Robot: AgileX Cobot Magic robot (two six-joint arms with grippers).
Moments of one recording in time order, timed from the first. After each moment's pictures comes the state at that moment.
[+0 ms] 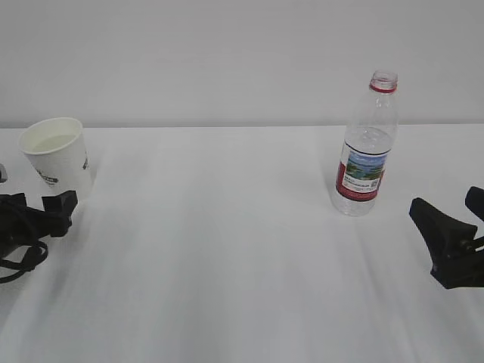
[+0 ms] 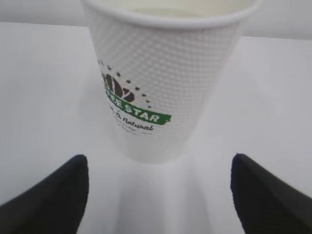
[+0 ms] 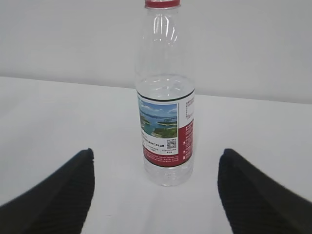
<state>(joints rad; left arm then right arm) -0.11 2.04 -0.46 -0.02 -1.14 -0.13 0.28 1.46 -0.05 0.02 -1.14 0.01</state>
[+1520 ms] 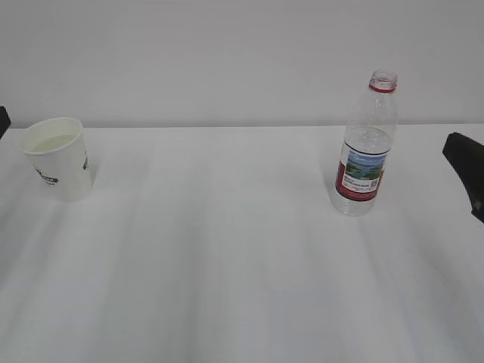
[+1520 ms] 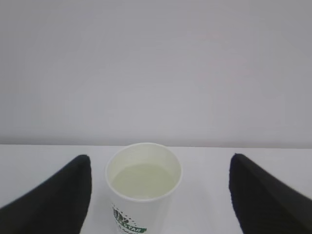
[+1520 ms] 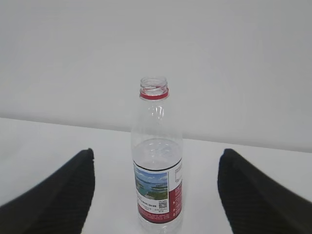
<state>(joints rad) -0.11 1.25 -0.34 0.01 -0.74 -0.13 0.28 0.95 -0.21 0.07 -0.55 -0.06</state>
